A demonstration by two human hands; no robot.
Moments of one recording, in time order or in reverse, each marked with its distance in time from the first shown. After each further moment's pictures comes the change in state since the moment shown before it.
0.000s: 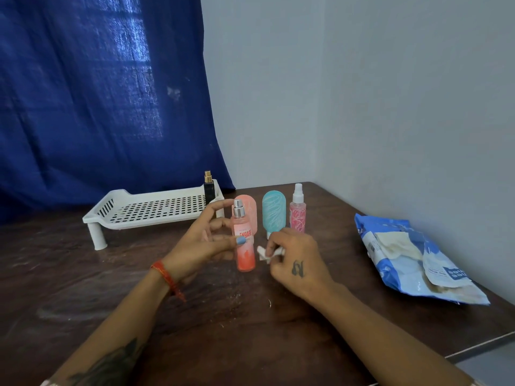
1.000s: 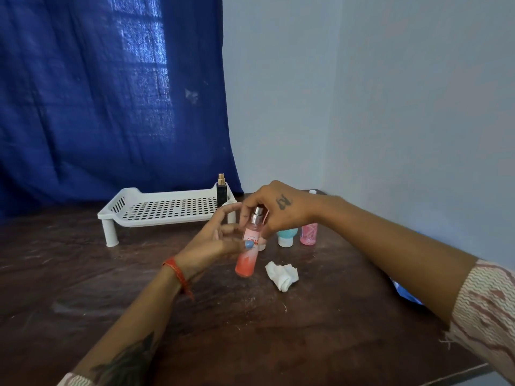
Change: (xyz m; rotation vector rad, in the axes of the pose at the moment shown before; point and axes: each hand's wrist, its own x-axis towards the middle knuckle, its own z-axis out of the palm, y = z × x) left_hand 0.004 -0.005 -0.017 0.015 -0.026 -0.075; right_hand 0.110 -0.051 -0.035 -0.060 -0.727 -0.194
